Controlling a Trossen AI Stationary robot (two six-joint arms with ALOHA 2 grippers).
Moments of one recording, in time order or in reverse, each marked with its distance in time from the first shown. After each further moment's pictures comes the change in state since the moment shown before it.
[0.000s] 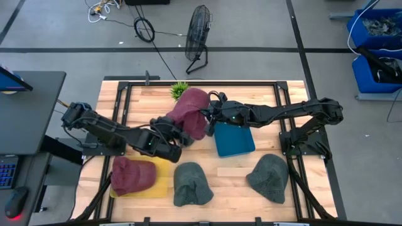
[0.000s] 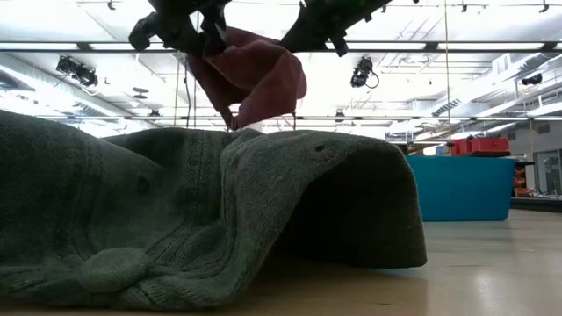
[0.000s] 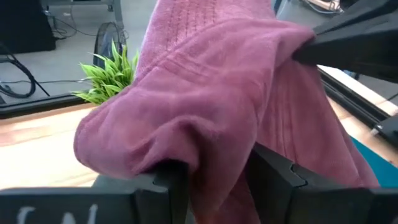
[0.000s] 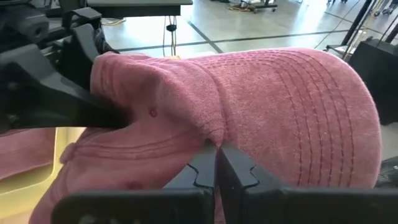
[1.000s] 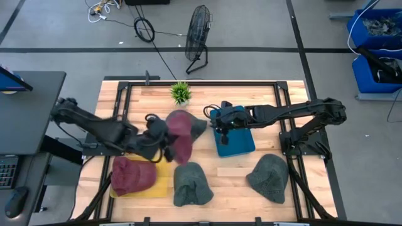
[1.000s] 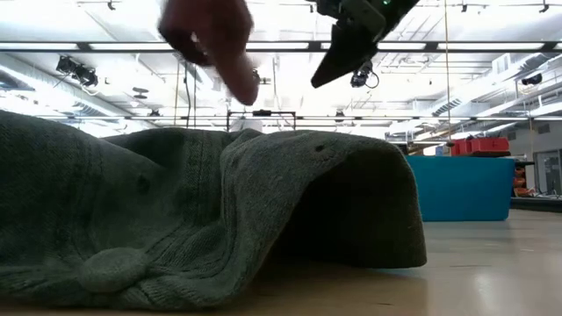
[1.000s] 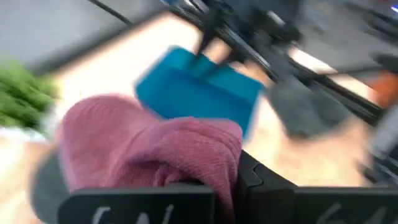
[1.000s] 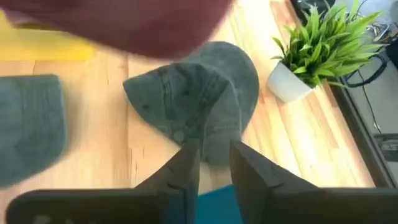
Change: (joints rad) left arm -0.120 -0.219 0.121 -0.006 0.422 0.414; right arm 0.013 -0.039 0.000 -0.431 -0.158 -0.098
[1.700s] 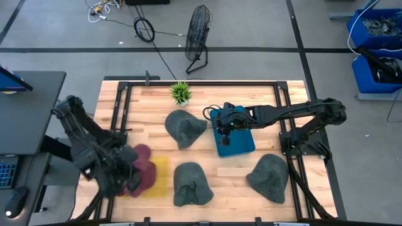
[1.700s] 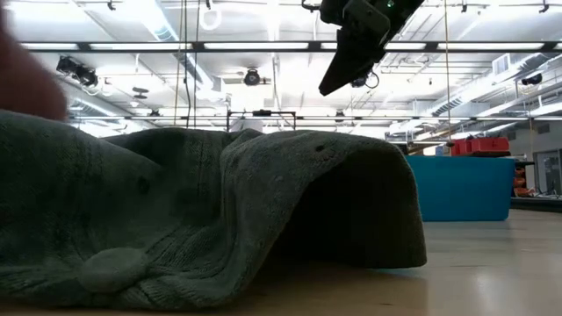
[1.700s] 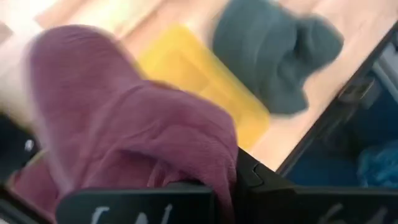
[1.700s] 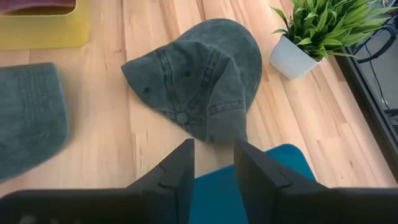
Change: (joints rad) left arm -0.492 0.034 0.065 -0.610 0.315 -0.884; right arm 0.000 0.000 0.000 -0.062 0.002 0.077
